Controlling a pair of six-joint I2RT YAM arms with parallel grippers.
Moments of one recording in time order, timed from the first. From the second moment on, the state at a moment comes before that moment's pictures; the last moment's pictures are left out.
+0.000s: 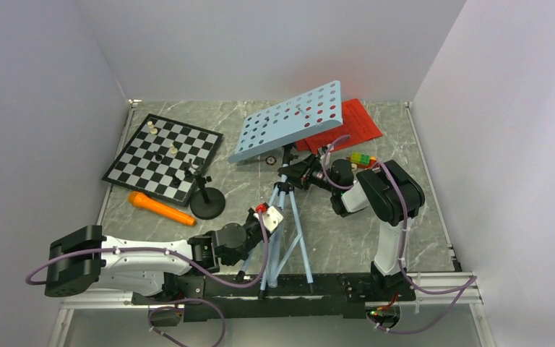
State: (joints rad) left arm -1.33 1.13 0.46 0.60 -0.57 0.13; right arm 0.39 1.95 0.61 1.28 -0.64 1.53
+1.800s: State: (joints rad) left arm -1.23 1.13 0.41 0.48 -0.41 -0.18; right arm 0.40 1.23 0.52 0.10 -0.29 0.69
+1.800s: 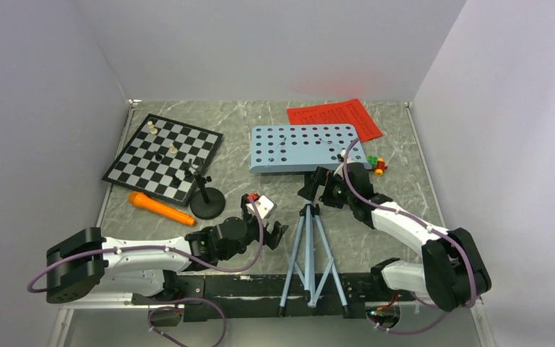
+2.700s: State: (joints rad) left arm -1.22 1.13 0.34 0.56 -0.15 -0.34; right arm 0.75 1.13 0.56 -0.42 -0.17 0.64
